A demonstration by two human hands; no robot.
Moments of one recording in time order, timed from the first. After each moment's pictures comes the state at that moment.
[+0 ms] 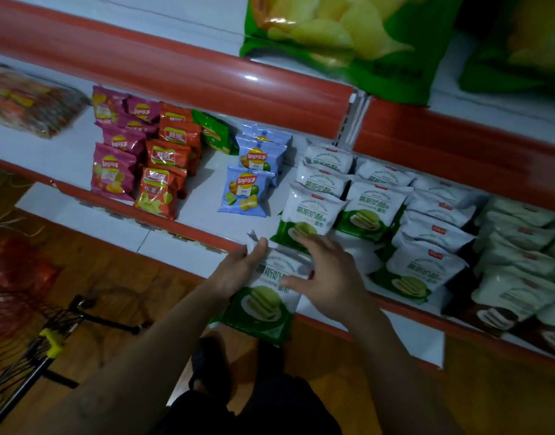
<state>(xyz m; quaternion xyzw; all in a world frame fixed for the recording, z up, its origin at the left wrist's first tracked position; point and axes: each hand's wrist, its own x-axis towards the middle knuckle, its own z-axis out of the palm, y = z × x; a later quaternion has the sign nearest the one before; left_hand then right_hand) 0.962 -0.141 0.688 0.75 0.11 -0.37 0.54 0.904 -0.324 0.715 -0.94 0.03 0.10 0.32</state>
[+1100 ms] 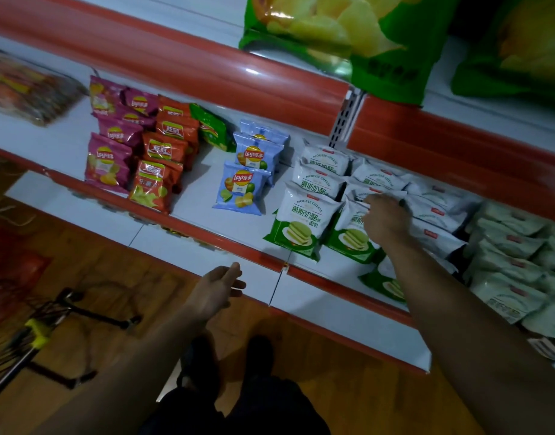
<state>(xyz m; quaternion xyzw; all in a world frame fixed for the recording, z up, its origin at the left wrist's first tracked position) 0.929 -0.131 0.666 0.78 0.15 -0.35 0.50 0.988 -0.463 0.683 -0.97 0.20 0.09 0.04</state>
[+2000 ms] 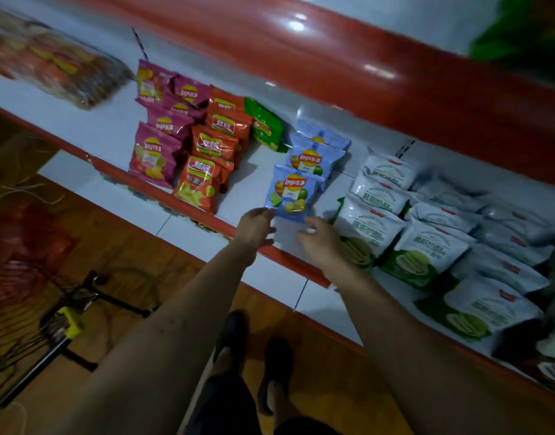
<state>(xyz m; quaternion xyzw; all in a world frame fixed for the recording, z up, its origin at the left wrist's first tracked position) 1.061 -0.120 0.655 0.68 0.24 -0.27 0.64 1.020 -0.249 0.671 -0.81 0.27 0.18 0.48</state>
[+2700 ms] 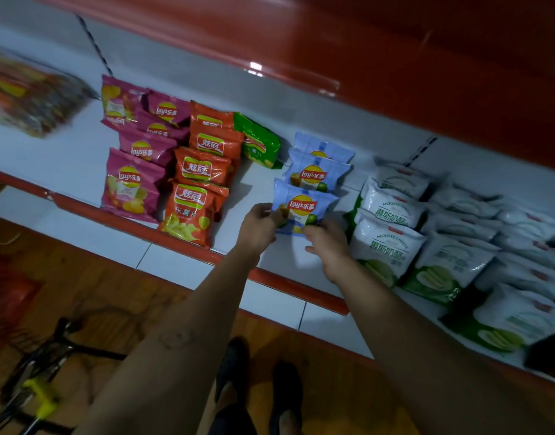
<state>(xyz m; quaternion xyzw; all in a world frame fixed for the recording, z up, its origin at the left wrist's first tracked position) 1.146 -0.107 0.601 0.73 0.15 -0.25 0.62 1.097 -0.229 0.613 -0.71 0.39 0.06 0.59</state>
